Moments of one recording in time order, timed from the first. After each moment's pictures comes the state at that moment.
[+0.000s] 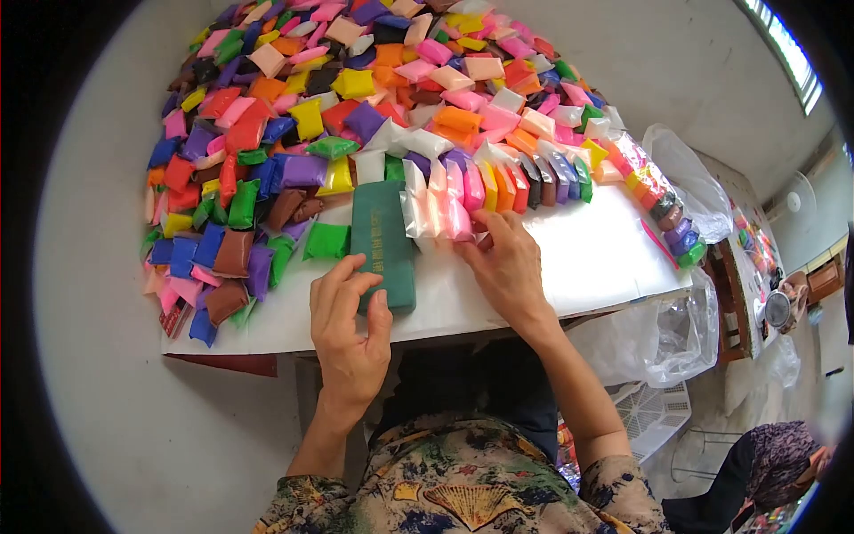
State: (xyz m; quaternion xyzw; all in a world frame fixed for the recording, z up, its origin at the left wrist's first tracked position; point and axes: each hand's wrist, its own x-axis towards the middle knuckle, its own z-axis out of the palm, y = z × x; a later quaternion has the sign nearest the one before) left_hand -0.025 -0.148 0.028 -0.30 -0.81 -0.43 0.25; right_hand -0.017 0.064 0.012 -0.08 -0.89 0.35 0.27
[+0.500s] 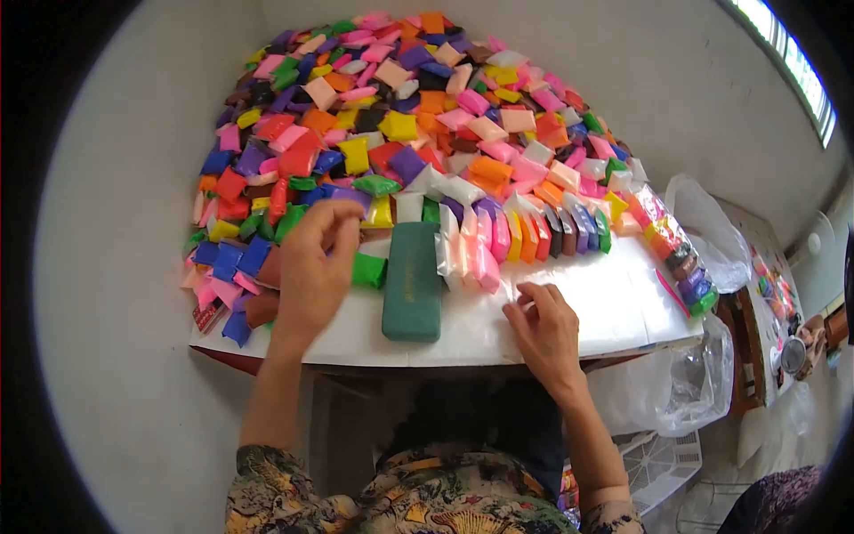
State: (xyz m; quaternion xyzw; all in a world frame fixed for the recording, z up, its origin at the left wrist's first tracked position) left_hand -0.104 -0.172 0.098 -0.28 -0.79 -0.52 0.17; right_hand 0.025 0.074 0.011 -0.06 -0.89 0.35 0.30
